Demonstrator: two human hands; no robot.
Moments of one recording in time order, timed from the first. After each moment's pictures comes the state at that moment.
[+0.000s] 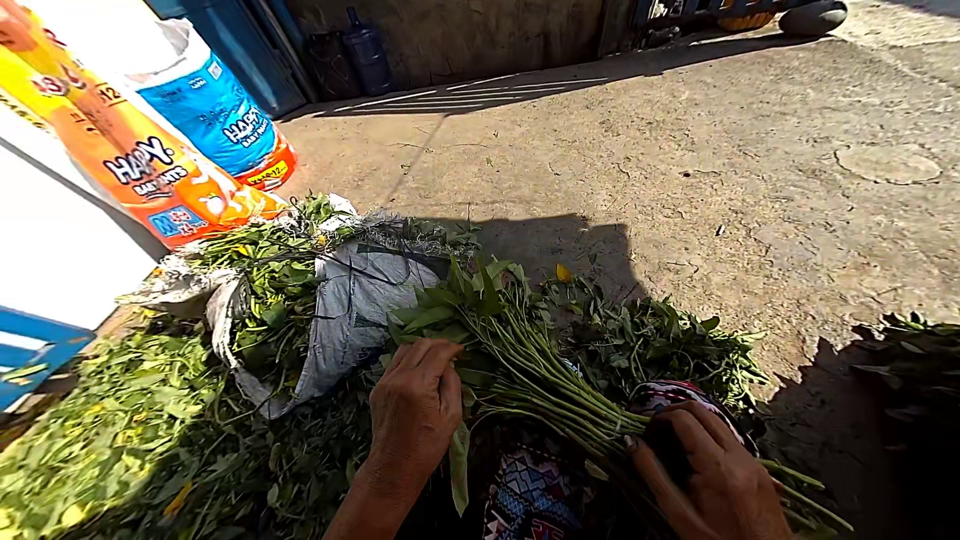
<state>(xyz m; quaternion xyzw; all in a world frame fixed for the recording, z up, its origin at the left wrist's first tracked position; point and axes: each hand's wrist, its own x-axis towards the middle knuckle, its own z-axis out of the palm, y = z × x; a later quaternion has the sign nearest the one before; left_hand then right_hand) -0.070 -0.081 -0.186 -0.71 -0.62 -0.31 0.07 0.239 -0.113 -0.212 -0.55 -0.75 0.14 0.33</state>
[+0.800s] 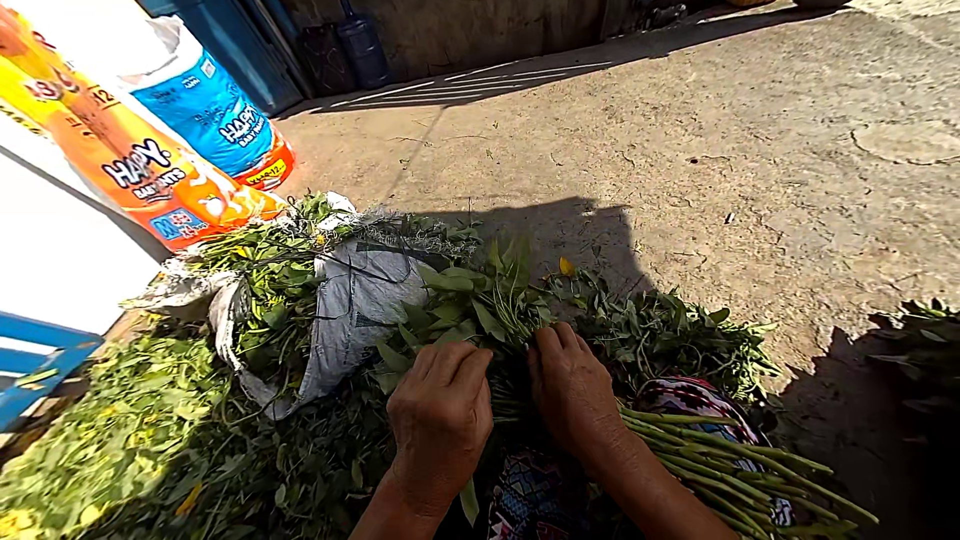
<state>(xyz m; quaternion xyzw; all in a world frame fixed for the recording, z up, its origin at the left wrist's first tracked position) -0.038 -0.079 -0.181 -0.73 -0.59 -0.30 0.17 0.122 -0.035 -0.223 -0.58 -0.75 0.11 0.29</state>
